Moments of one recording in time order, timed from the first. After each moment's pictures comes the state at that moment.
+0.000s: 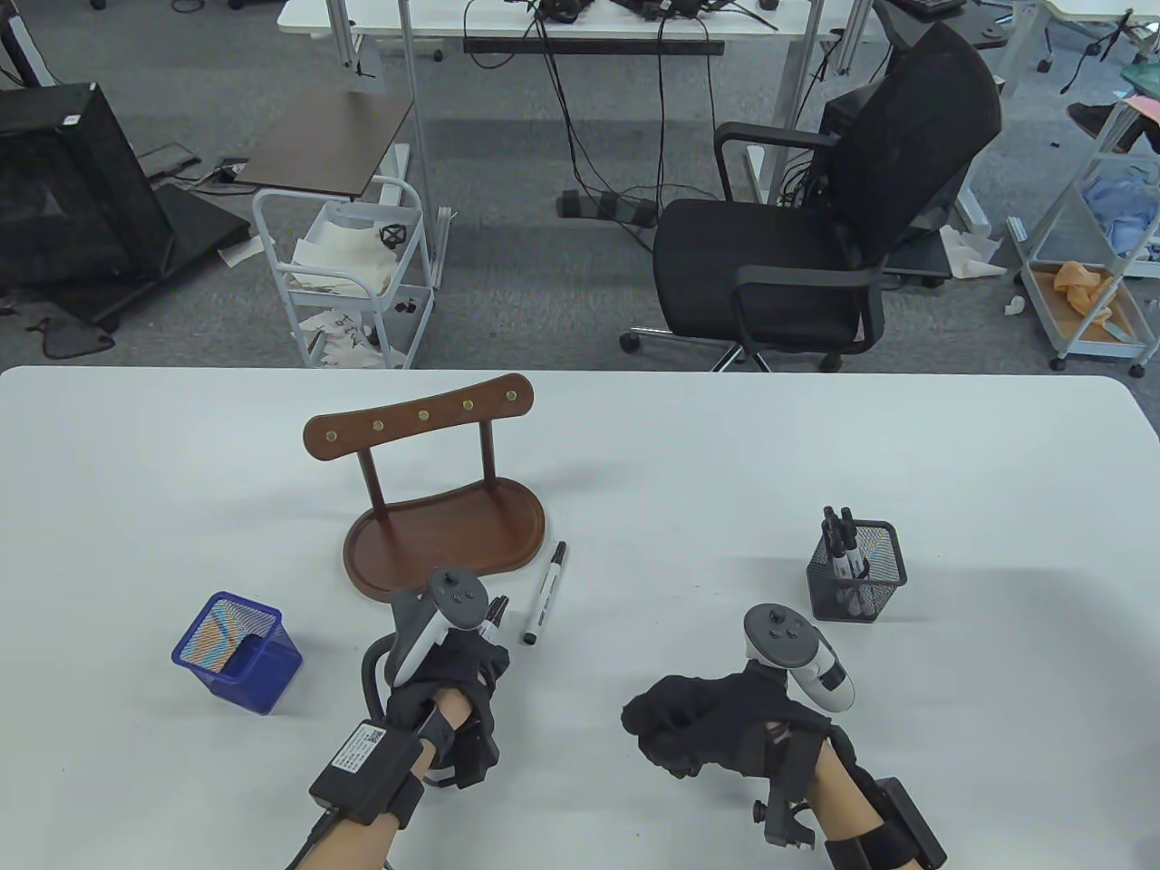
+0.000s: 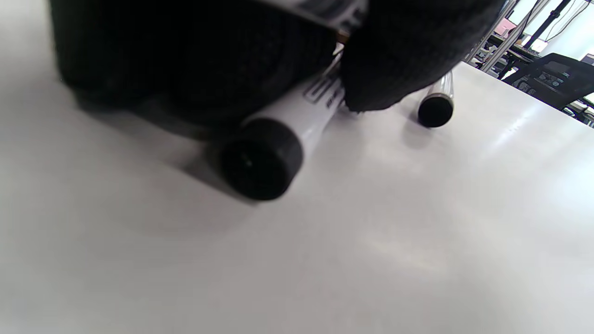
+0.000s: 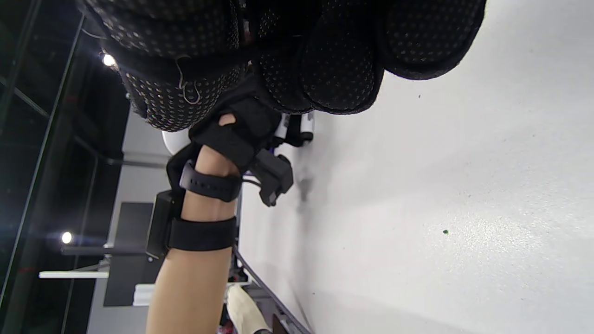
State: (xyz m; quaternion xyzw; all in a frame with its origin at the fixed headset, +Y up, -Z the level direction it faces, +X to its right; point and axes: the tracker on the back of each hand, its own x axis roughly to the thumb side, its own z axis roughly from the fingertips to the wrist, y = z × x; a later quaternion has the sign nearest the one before) left_hand -0.159 -0.758 -0.366 -0.21 0.09 0.20 0.95; right_hand 0.156 -0.748 -0.326 0.29 0.38 0.70 0.53
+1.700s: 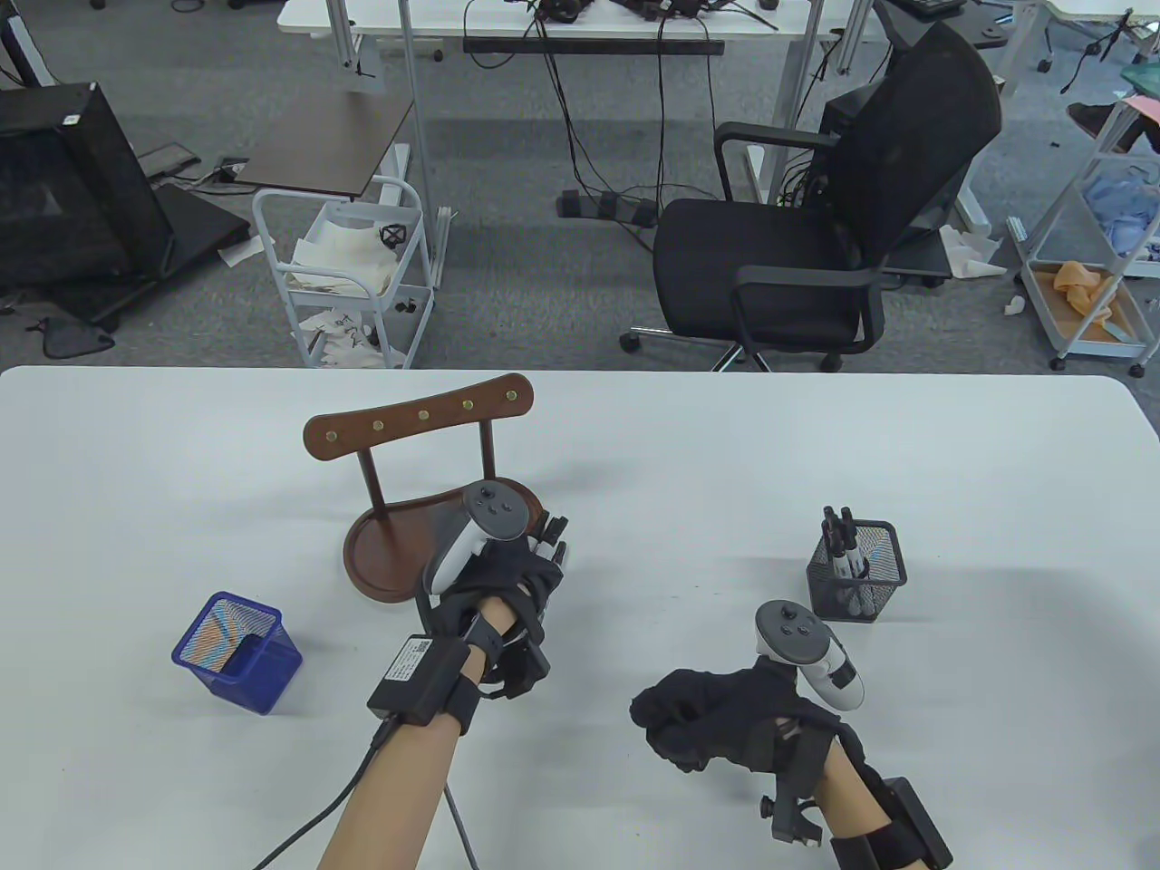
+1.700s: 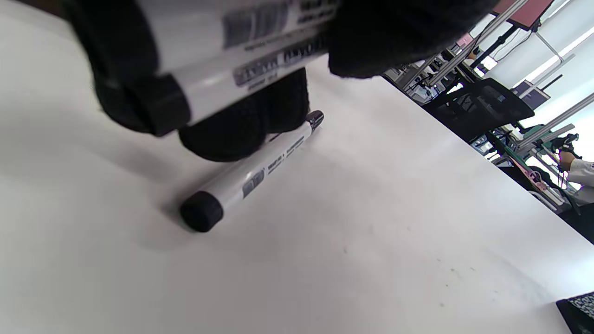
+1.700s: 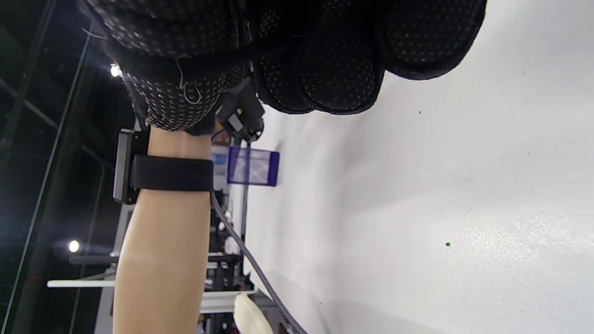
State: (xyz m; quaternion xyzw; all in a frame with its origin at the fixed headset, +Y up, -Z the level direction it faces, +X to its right) left_hand -0.118 -0.718 -0.435 -0.22 0.05 0.30 0.93; right_hand 0.165 -0.744 -0.328 0.28 0.37 0.70 0.54
